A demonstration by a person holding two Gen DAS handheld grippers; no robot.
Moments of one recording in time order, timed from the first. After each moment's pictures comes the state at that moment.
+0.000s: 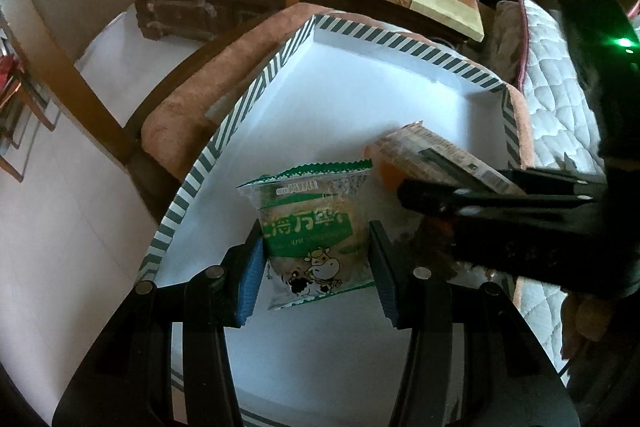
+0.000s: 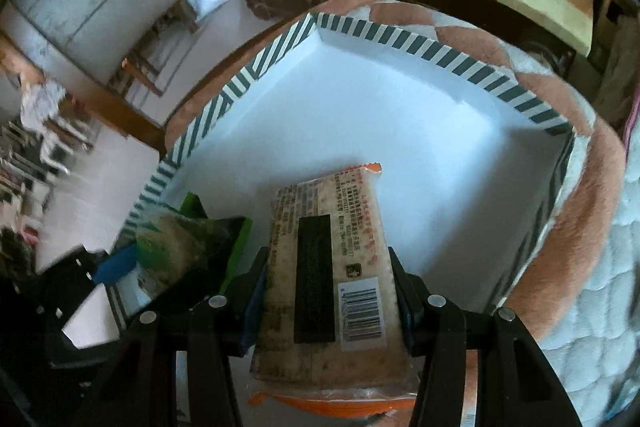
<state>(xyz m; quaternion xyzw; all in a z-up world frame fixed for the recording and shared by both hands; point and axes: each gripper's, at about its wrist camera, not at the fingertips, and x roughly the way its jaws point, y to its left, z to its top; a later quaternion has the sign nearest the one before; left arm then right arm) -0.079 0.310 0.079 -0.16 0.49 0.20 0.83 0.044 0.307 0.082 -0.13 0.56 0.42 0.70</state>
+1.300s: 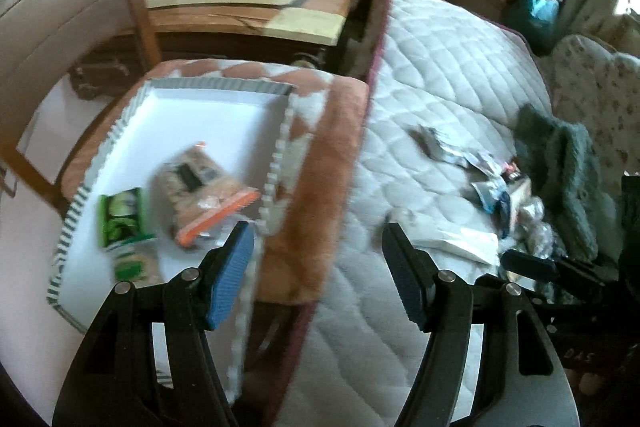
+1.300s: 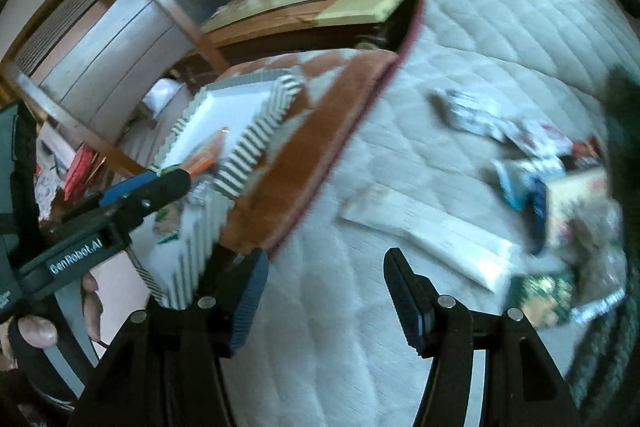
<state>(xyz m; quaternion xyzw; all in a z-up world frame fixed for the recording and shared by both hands) -0.058 0.137 0.139 -0.11 0.45 0.08 0.88 -0.015 0.021 0.140 0.01 0.52 0.31 0.79</state>
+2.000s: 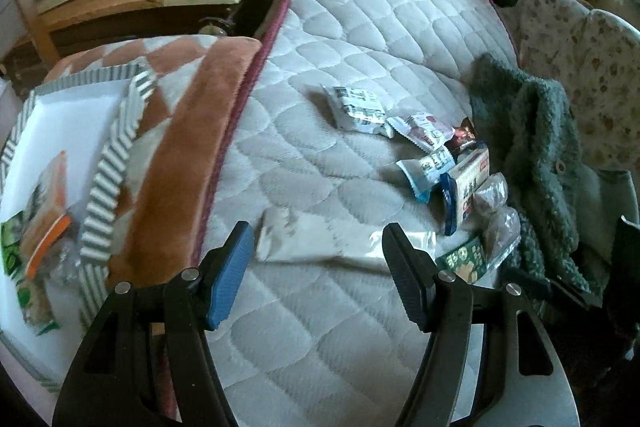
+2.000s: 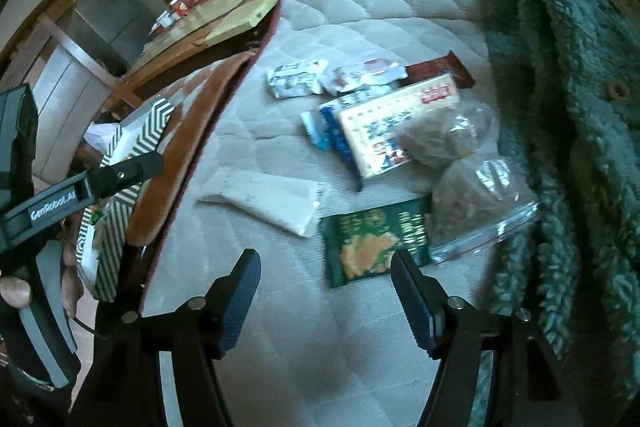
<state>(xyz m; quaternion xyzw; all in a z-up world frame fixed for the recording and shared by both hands) 0.027 0.047 0.102 -0.11 0.51 -0.01 0.85 0.004 -0.113 0.104 0.07 0.54 0.22 0.81</state>
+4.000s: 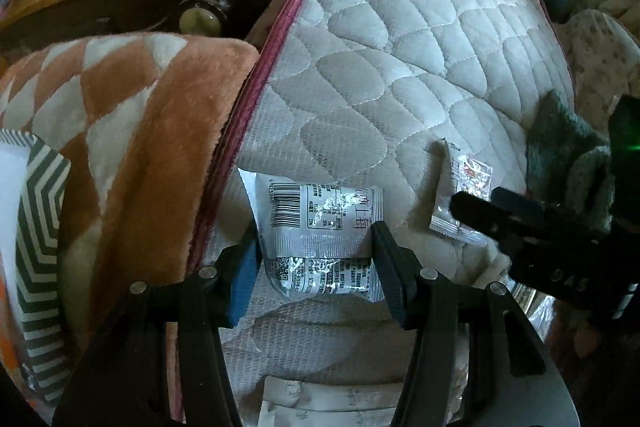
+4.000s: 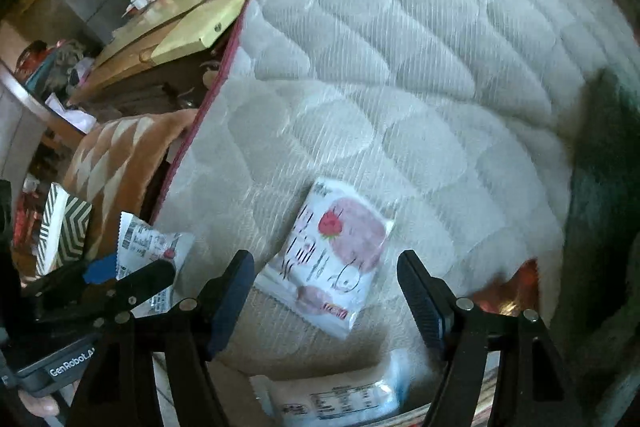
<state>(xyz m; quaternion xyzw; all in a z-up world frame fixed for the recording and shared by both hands) 0.162 0.080 0.047 -0.15 0.55 0.01 0.82 0.221 -0.034 0.068 0.01 0.58 0.20 0.79</state>
